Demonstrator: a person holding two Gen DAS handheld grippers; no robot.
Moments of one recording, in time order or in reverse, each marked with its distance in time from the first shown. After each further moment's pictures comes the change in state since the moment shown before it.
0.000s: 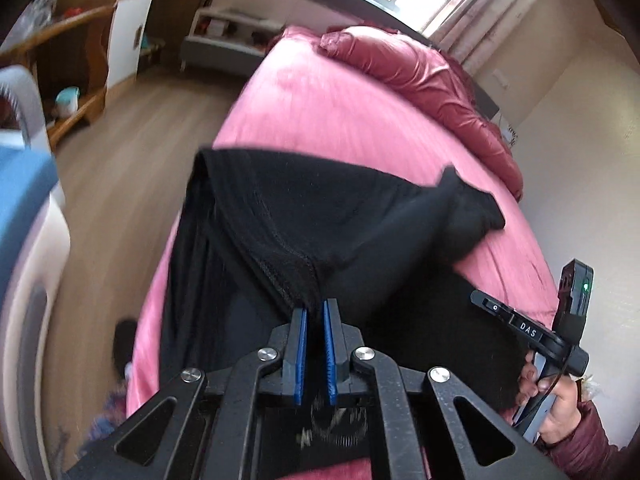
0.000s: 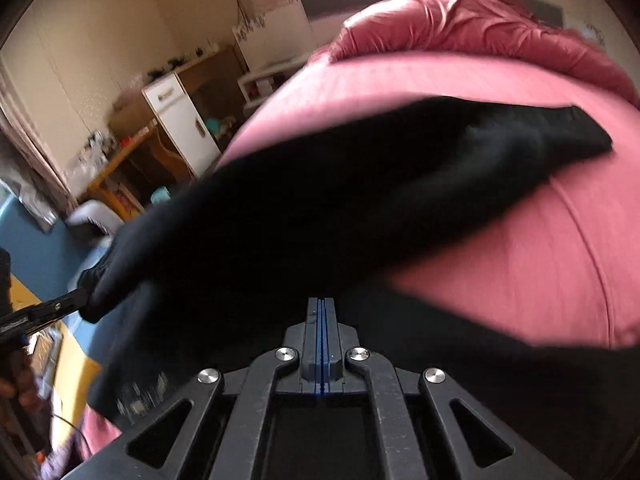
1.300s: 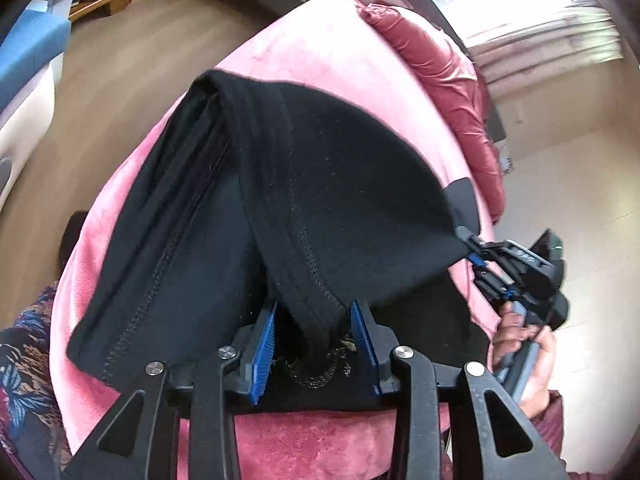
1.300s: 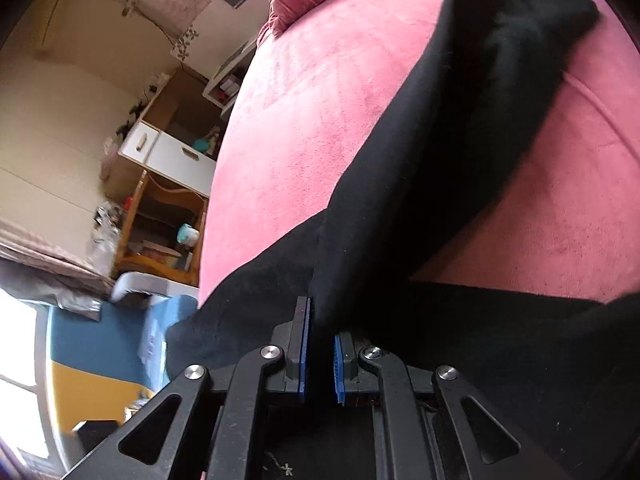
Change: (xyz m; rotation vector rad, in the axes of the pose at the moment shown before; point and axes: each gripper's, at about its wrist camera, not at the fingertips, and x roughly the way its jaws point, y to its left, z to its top) left arm 0.014 0.036 -0.038 -0.292 0.138 -0.156; right arm 0.025 -0.025 0.057 0.388 0.093 0.199
